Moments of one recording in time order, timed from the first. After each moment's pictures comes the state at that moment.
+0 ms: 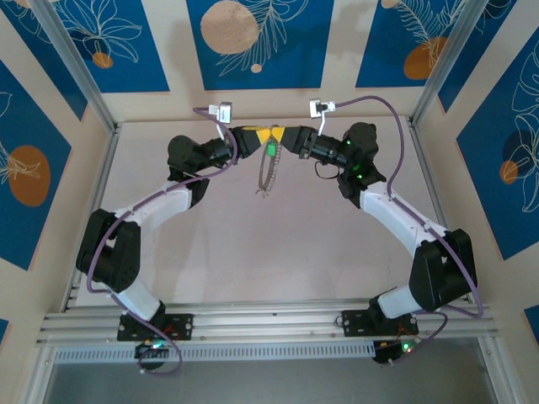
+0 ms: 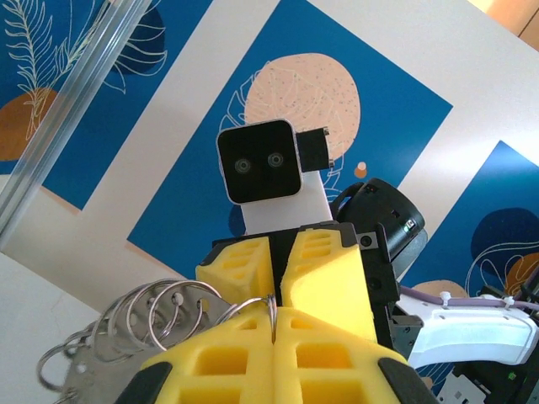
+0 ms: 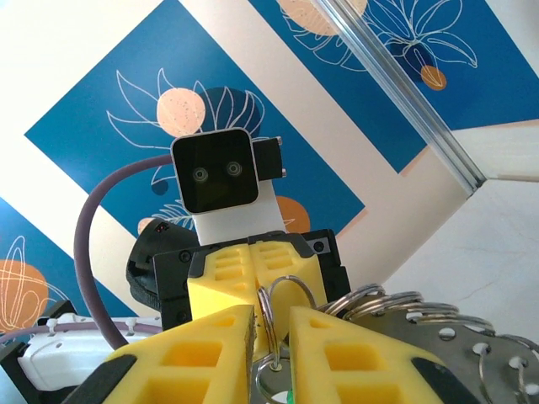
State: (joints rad) left arm -0.45 1.64 1.12 1.04 0.88 -1.01; right arm 0.40 1.45 1.11 0.60 -0.82 0.93
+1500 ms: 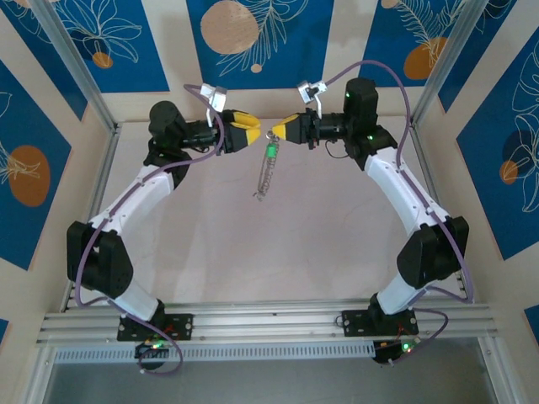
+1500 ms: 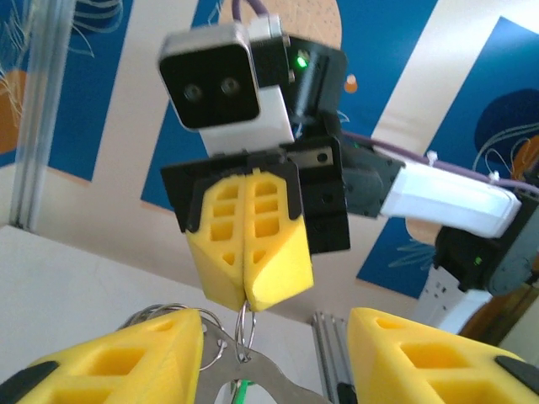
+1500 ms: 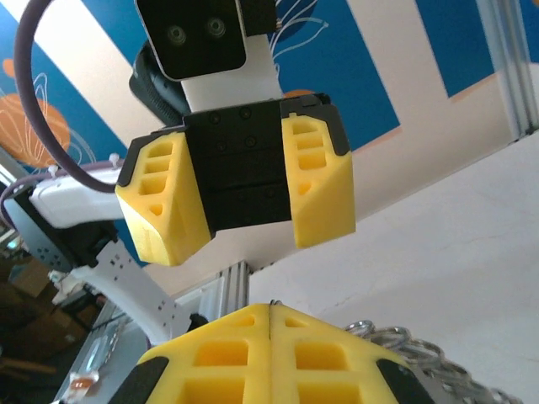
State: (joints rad) left arm -0.34 1.59 1.37 0.50 1.20 -0.62; right arm 0.31 1.63 1.60 -0.15 -1.26 0.35
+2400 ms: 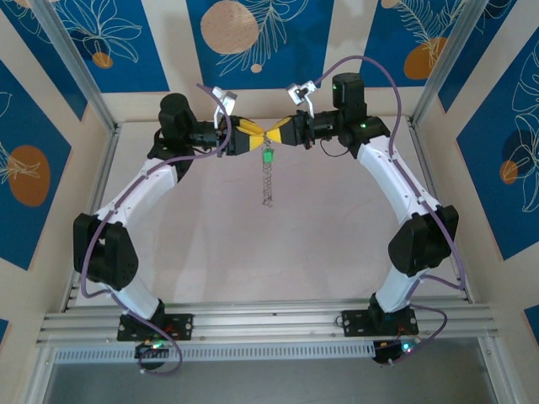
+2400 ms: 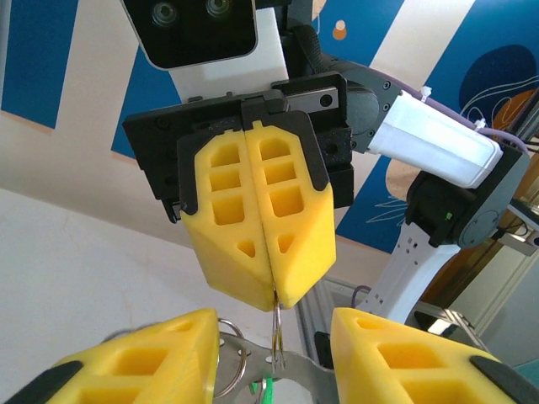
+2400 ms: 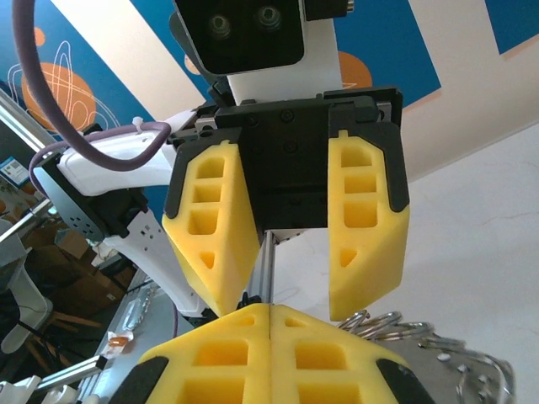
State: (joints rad) left arm -0.34 1.65 1.44 0.32 1.31 -0.51; right arm 0.33 1.72 1.75 -0.41 -1.33 0.19
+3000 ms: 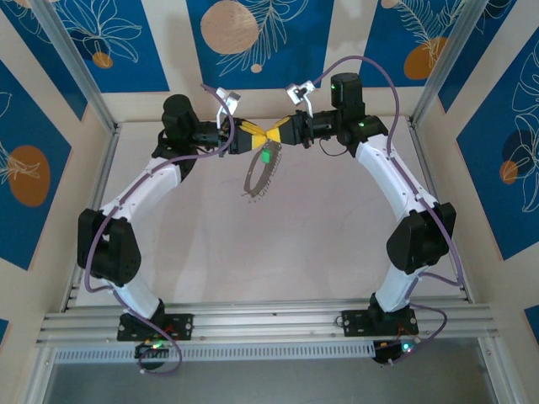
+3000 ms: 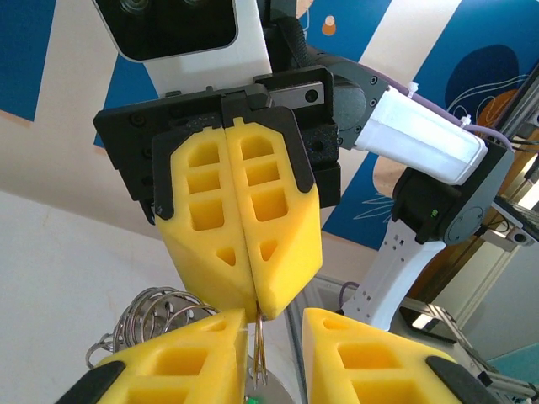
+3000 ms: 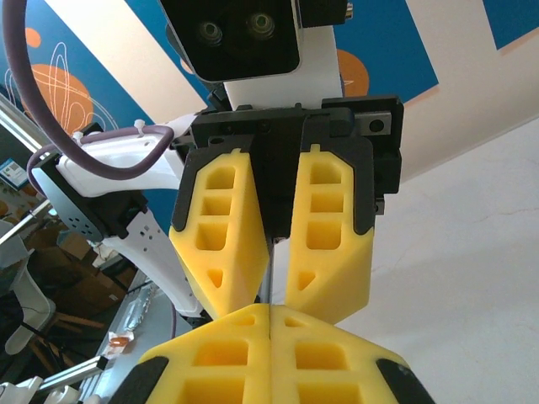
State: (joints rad) left arm -0.36 1.68 1.44 0.40 1.33 -0.57; right arm 0.33 1.74 1.75 -0.42 -1.33 0.19
